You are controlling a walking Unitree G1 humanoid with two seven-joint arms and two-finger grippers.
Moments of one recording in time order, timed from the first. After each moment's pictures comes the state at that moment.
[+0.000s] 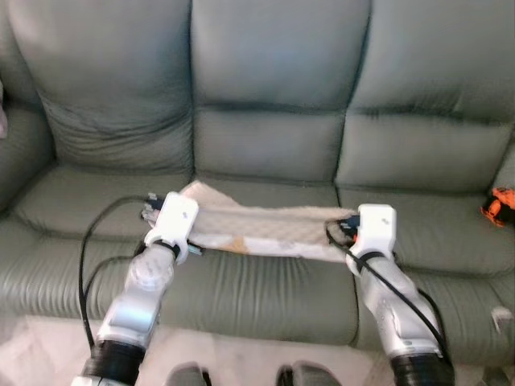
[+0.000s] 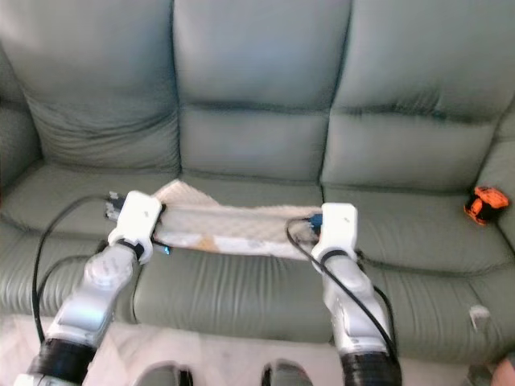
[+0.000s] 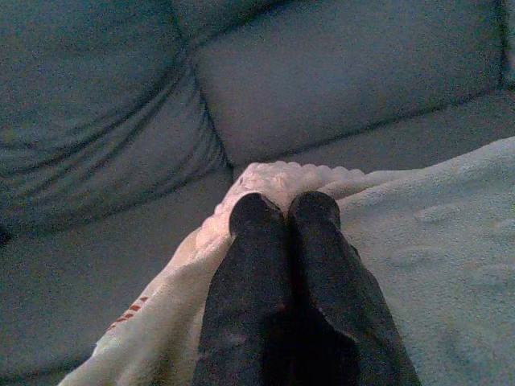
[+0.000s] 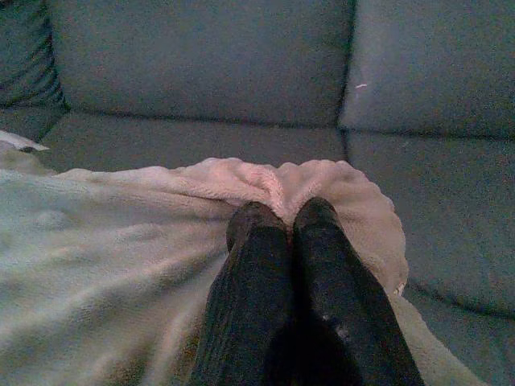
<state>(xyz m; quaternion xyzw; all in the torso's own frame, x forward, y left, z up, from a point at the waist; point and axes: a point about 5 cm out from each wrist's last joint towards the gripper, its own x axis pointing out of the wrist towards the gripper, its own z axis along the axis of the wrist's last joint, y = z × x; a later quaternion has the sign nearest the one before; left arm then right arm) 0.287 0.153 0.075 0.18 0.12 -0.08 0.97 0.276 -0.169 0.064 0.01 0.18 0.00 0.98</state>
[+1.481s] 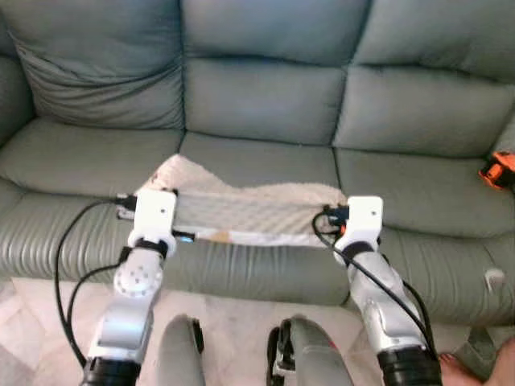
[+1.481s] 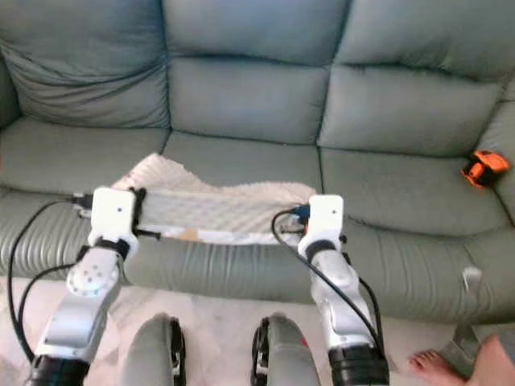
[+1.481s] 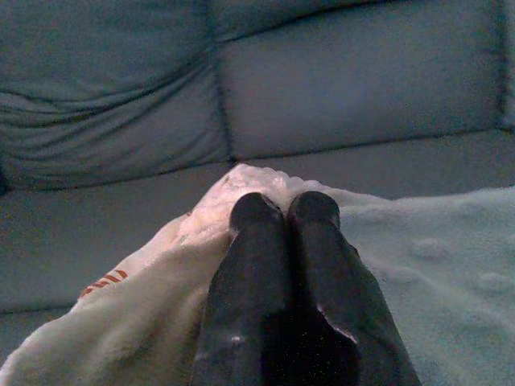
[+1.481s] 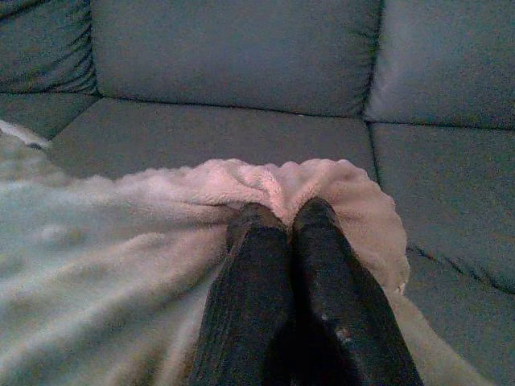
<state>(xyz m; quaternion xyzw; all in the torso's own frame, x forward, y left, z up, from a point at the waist) 0.272 0.156 0.101 0.11 0.03 -0.03 0.99 0.284 -0.150 0.077 0.02 0.10 0.04 0.99</state>
